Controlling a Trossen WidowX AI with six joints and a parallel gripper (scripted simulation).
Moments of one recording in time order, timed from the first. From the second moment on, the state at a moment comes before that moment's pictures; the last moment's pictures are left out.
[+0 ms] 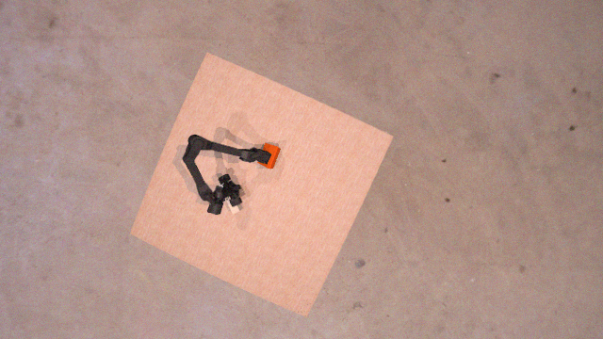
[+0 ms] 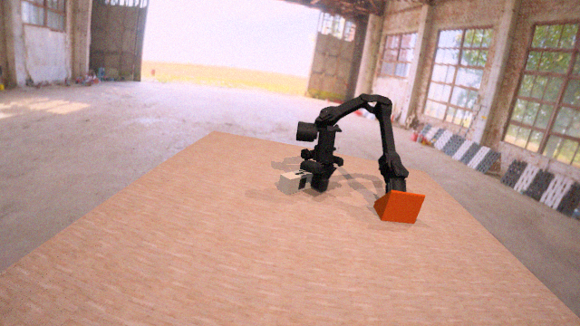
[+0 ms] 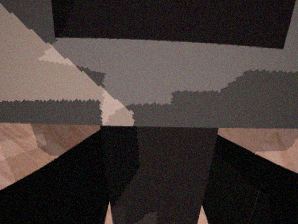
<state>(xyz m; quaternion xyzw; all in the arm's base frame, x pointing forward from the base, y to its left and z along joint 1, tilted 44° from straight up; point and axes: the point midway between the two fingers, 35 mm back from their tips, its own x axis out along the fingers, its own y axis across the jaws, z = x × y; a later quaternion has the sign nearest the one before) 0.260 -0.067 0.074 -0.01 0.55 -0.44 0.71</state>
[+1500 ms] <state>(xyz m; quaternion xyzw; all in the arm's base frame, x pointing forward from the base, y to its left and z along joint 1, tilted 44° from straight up) 0.263 -0.069 0.076 -0.01 0.55 -0.44 0.71</state>
